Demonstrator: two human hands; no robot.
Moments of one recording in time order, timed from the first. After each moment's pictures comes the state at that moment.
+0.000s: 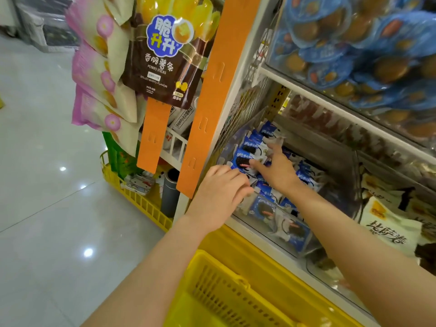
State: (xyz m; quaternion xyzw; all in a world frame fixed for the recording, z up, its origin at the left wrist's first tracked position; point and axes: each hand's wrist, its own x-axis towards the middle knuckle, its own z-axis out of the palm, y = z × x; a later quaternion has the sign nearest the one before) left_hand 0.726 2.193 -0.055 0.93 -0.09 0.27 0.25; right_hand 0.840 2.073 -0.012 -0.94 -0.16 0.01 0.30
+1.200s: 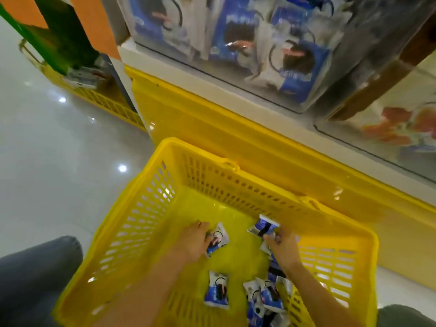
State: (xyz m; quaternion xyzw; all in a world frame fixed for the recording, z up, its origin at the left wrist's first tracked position) left_hand 0.588 2.076 -0.382 0.90 0.05 -0.35 0.25; right_hand 0.620 1.850 -0.356 -0.87 0.21 0.26 0.35
